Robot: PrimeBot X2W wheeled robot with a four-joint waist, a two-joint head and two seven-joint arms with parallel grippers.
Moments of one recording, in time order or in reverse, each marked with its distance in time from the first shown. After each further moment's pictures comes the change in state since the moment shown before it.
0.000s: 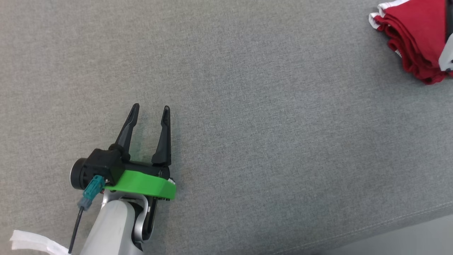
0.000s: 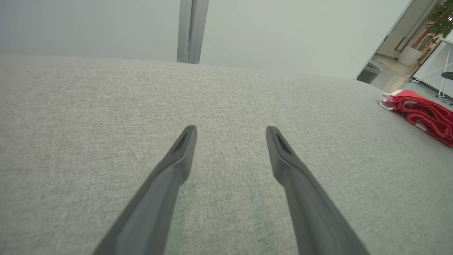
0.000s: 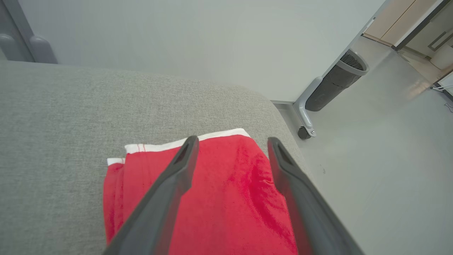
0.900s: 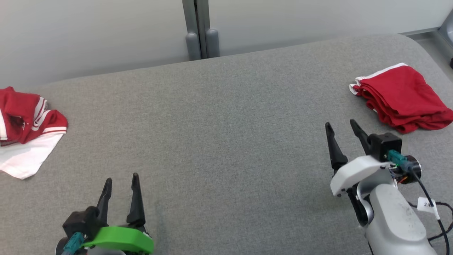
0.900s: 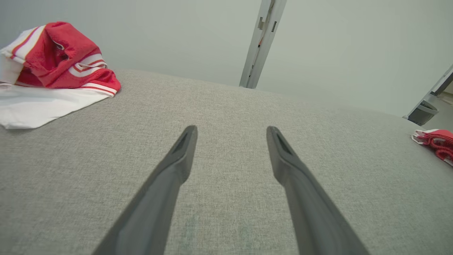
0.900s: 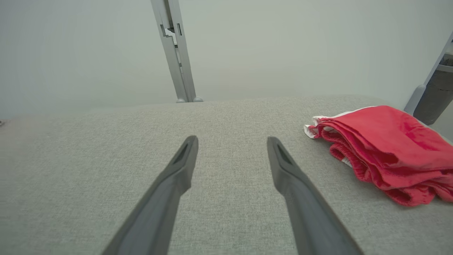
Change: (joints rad) left arm 0.247 -0.033 0.179 0.094 -0.041 -0.002 -0.002; right arm 0.715 0.403 -0.205 -0.533 -0.115 0.000 -0.064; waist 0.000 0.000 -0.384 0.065
